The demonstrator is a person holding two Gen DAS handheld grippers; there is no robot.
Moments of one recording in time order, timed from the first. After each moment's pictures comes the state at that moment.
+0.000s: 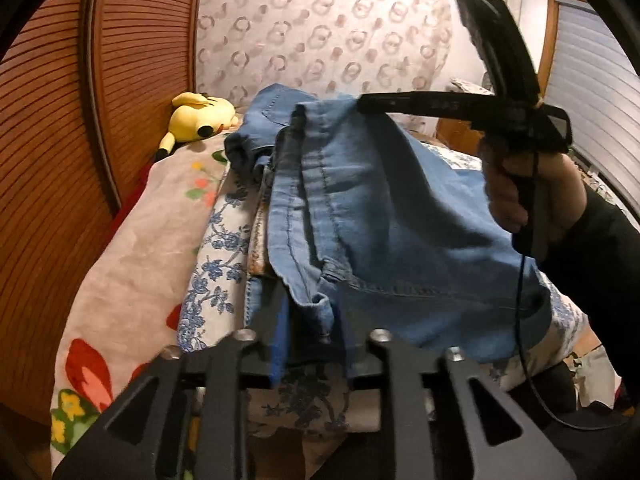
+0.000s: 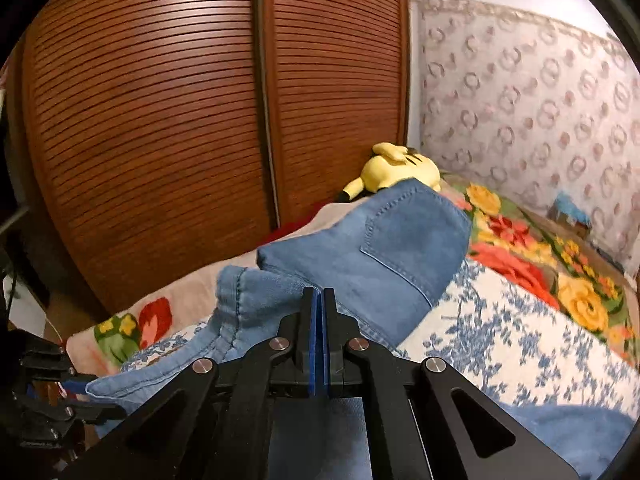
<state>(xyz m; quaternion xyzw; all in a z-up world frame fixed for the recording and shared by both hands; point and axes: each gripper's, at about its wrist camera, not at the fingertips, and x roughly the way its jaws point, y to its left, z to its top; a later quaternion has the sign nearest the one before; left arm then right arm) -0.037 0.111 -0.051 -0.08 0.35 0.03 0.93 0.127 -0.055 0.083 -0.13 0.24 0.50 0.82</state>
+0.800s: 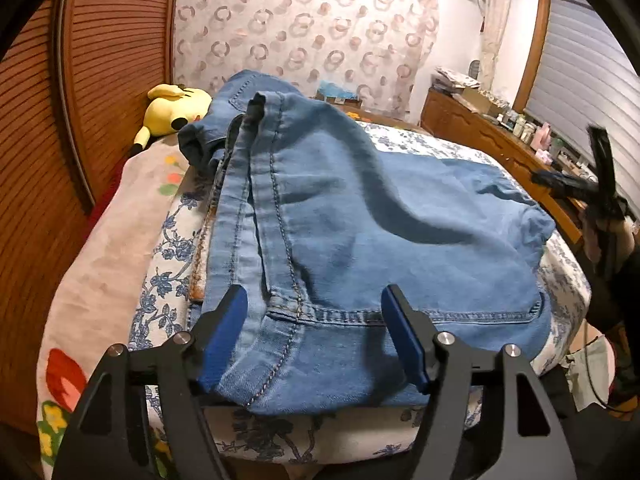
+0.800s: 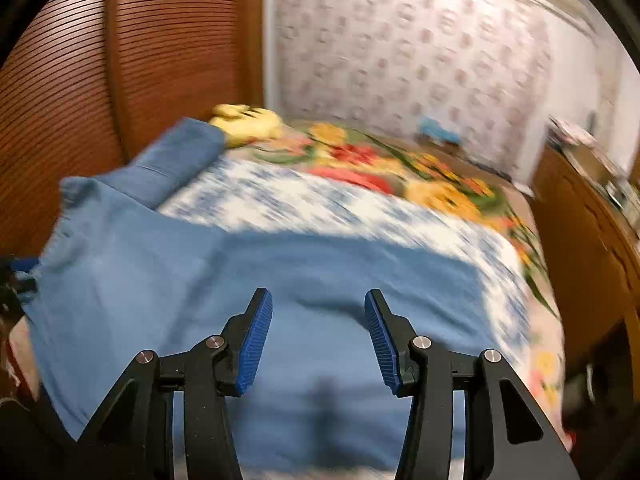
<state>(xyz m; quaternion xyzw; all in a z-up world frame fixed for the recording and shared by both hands) -0.001 0.101 -0.061 -0.08 0.36 0.00 0.93 0.103 -0.315 0.082 -0.13 0.32 0.26 0.90</state>
